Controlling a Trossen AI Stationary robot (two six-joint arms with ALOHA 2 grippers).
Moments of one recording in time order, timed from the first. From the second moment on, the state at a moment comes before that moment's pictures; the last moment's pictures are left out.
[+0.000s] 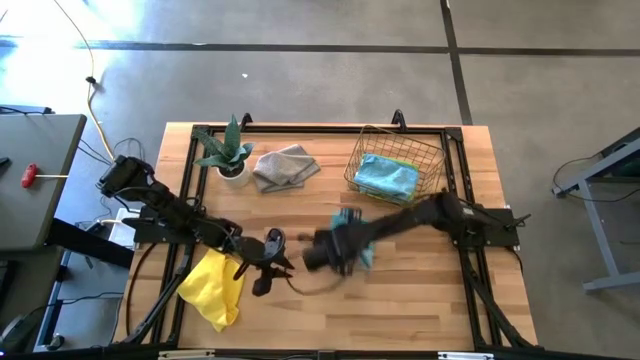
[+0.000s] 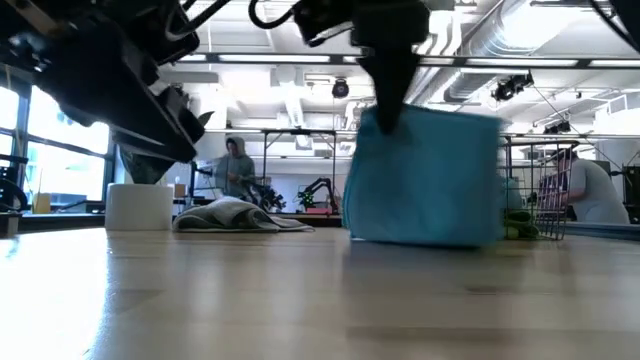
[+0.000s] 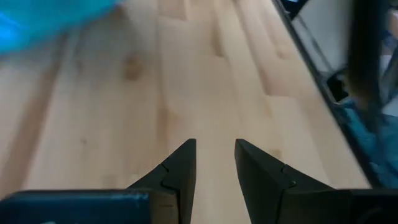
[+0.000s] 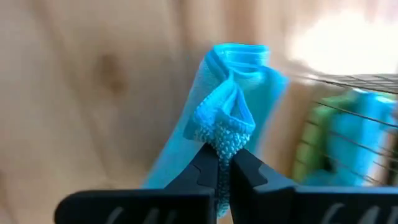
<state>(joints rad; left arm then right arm) -0.33 1.50 0.53 0.37 -0.09 -0.41 0.31 2.24 2.07 -1.53 0.35 0.49</state>
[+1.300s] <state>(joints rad) -0.33 1.50 0.53 0.31 -0.06 -0.34 -0.43 2.16 2.31 -1.57 0.29 0.28</state>
